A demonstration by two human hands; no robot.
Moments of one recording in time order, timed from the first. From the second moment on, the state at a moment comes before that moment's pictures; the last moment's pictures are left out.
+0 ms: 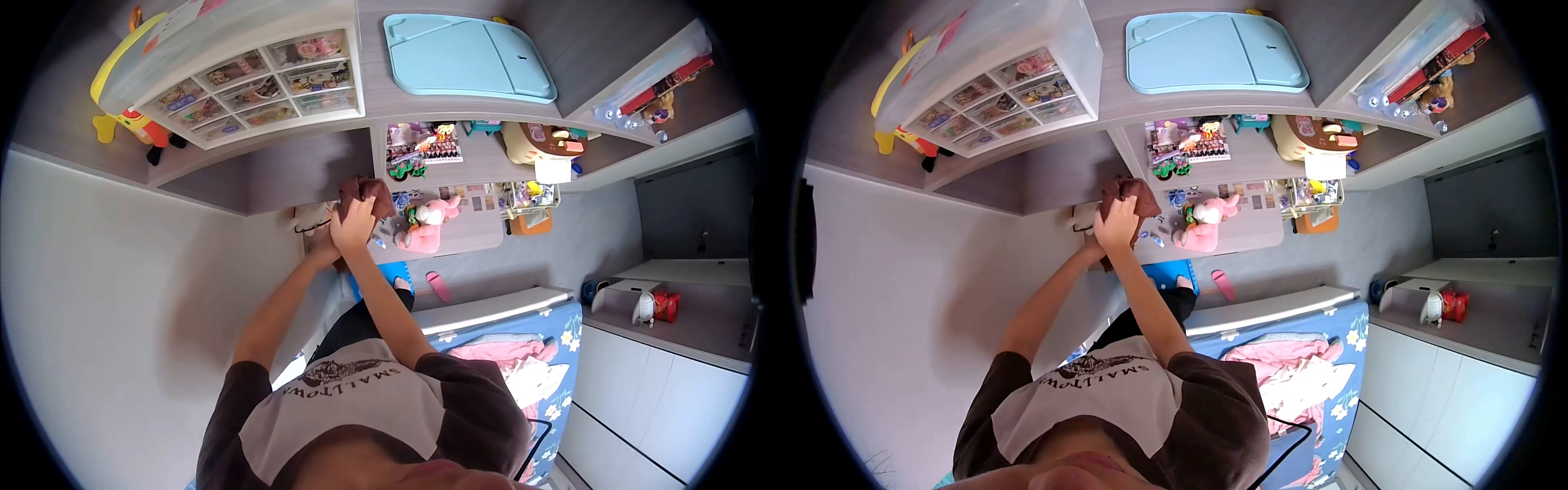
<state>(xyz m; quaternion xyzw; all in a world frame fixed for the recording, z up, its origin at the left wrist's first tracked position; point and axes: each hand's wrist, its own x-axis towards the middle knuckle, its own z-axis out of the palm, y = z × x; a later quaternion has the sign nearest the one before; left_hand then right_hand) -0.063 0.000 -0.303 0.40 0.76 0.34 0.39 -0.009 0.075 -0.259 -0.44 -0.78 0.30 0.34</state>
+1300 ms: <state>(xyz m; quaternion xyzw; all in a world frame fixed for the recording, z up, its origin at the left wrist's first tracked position) 0.093 0.188 -0.252 0.50 0.69 0.35 0.39 0.160 0.325 -0.282 -0.45 -0.13 0.65 0.59</state>
